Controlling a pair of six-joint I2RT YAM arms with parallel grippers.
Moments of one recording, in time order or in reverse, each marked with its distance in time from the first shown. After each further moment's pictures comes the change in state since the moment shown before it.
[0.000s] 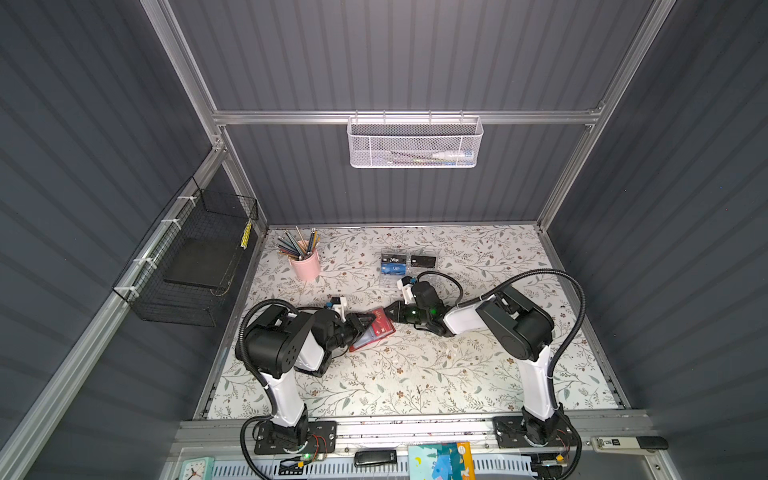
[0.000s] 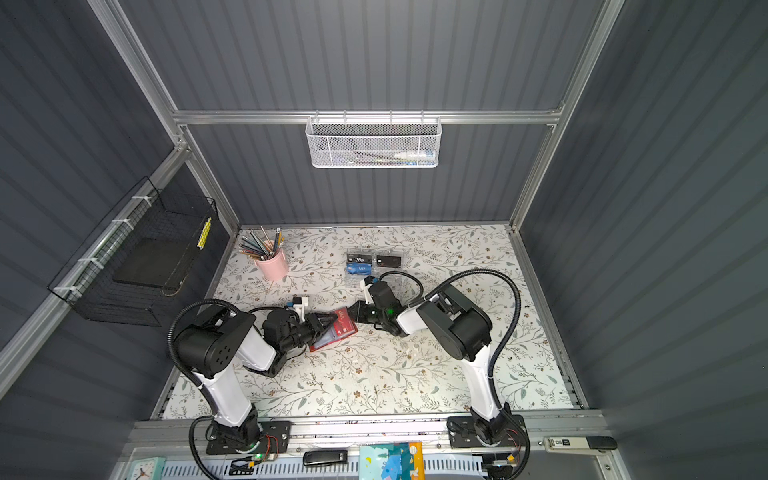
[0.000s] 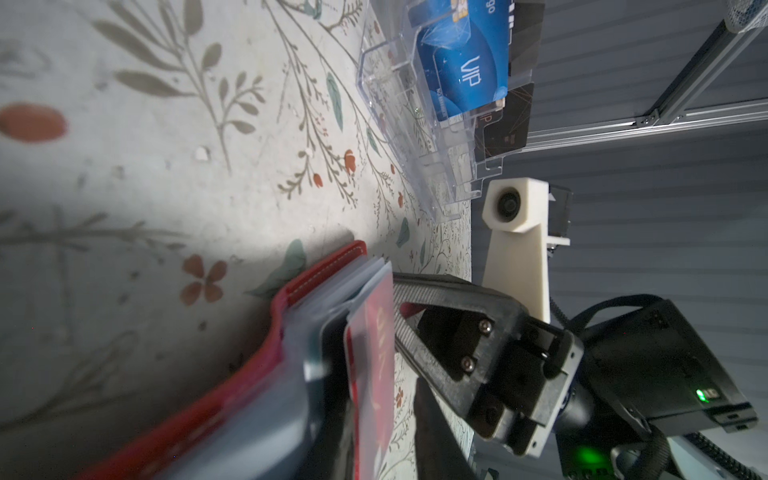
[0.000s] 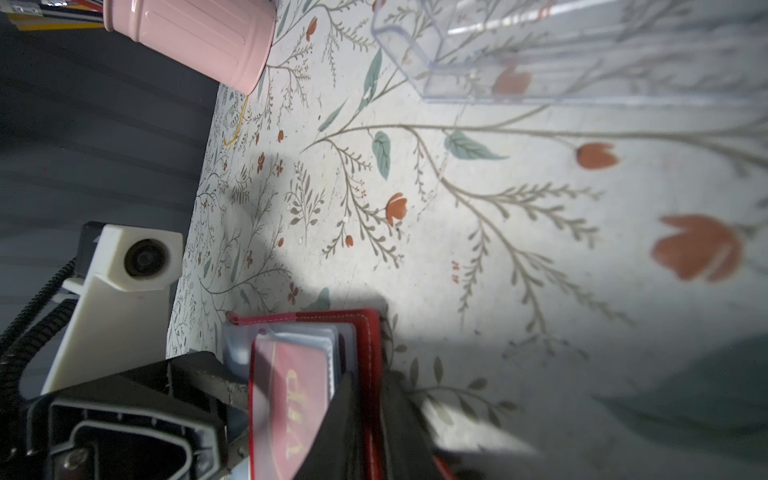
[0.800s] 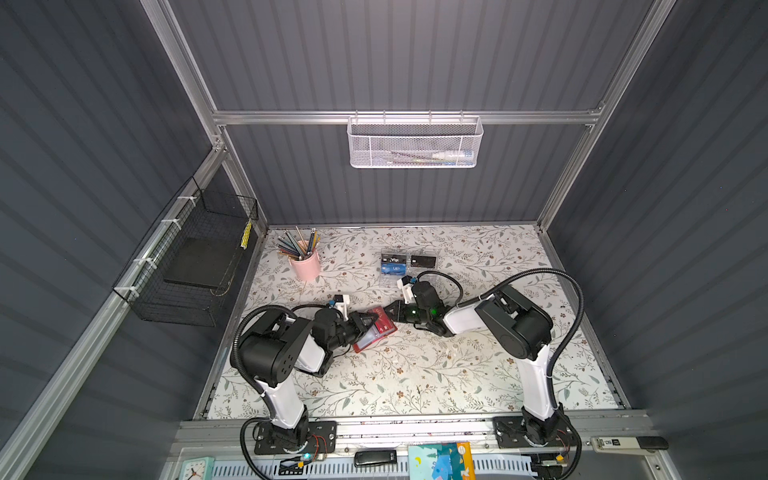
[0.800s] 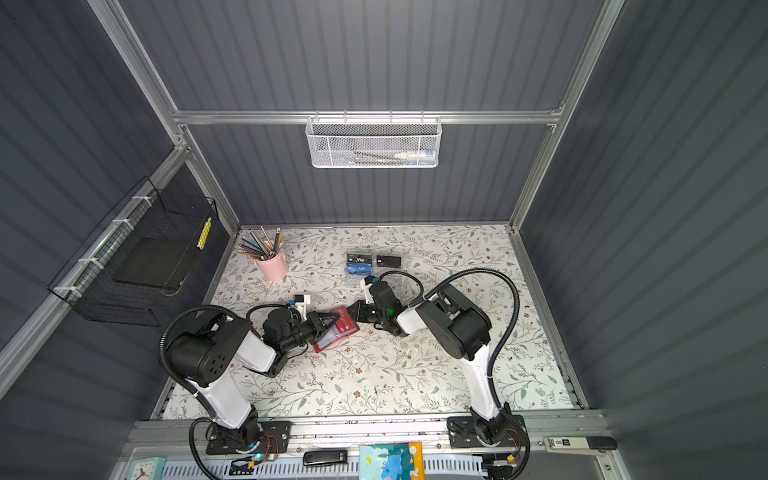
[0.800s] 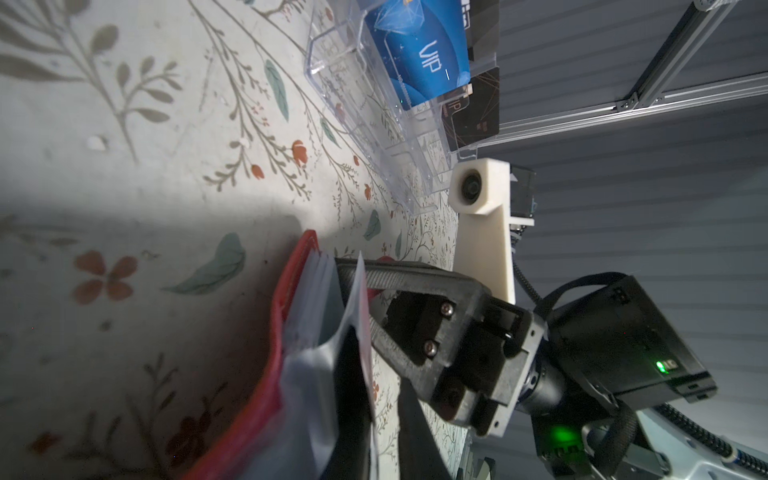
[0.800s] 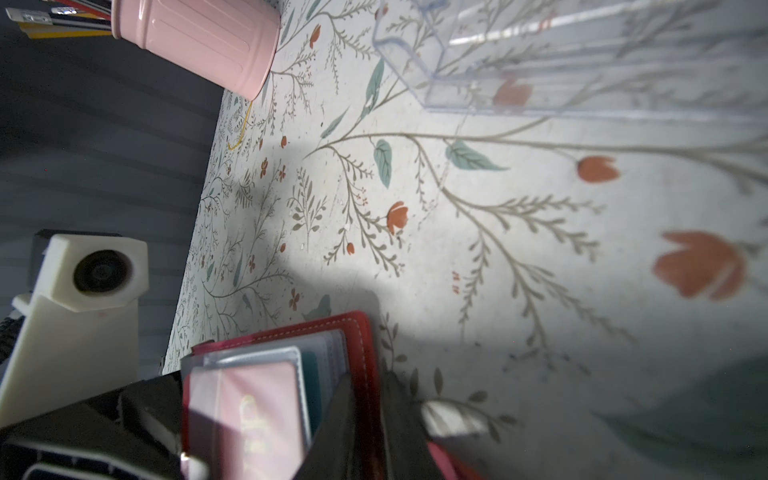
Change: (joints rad) left arm -0.024 -0.074 0.002 -0.043 0.001 0.013; right arm -0.005 0.011 0.001 0.023 -0.007 0.002
